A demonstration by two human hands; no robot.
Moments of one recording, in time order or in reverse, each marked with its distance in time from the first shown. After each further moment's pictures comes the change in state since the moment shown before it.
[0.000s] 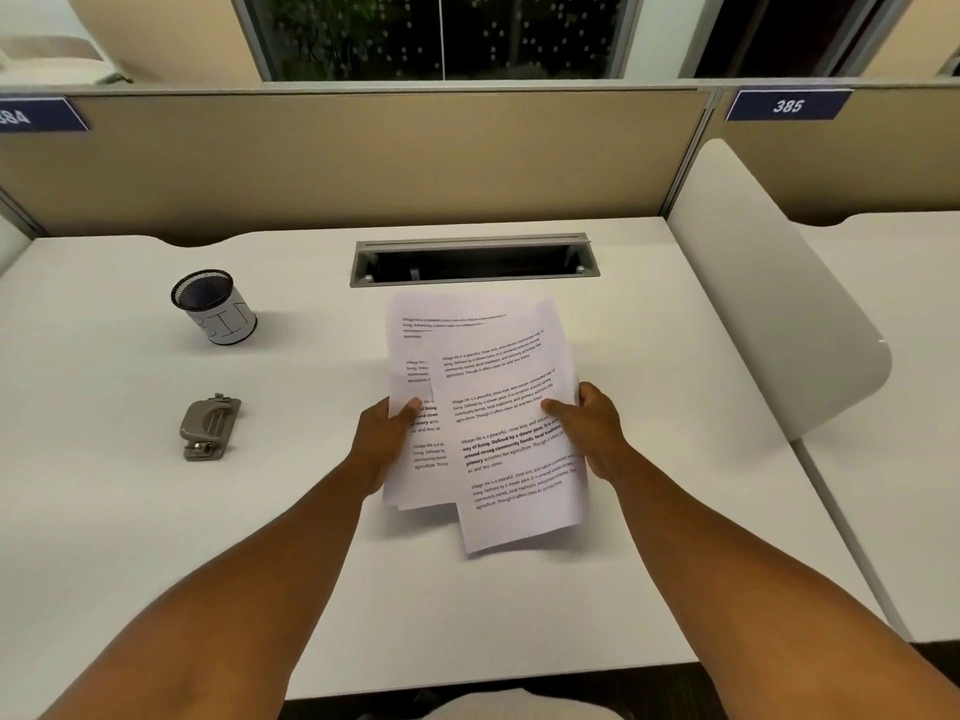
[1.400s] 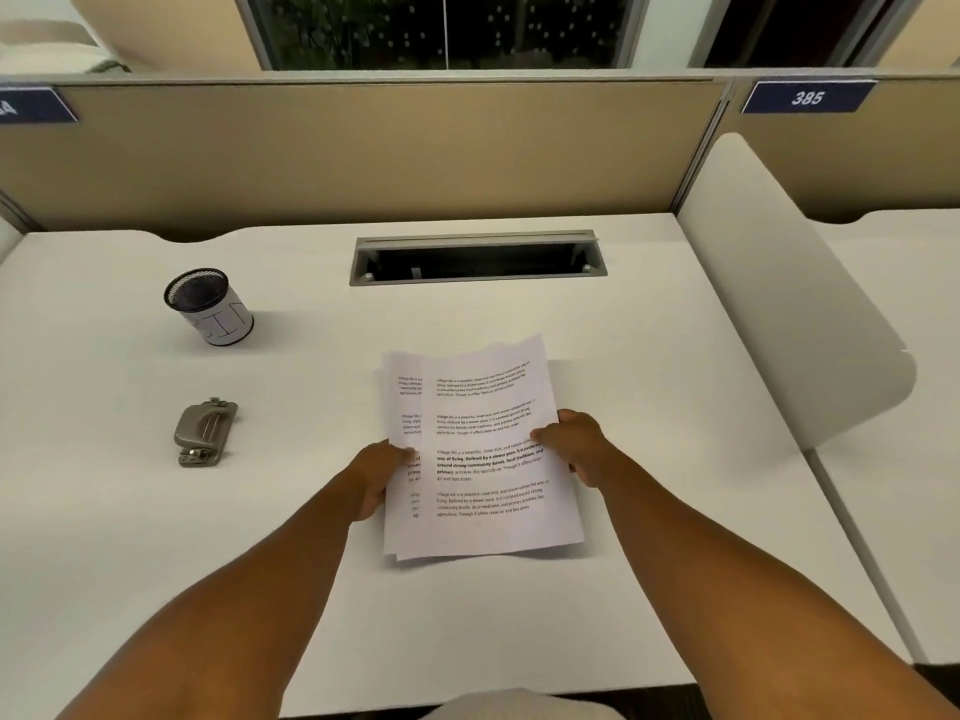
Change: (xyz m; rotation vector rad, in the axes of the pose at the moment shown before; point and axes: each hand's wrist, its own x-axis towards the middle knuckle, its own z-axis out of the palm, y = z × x) left_hand 0.016 -0.031 -0.018 -0.007 -0.099 -0.361; right_hand 0.016 0.004 0.021 -0.211 -0.147 0.255
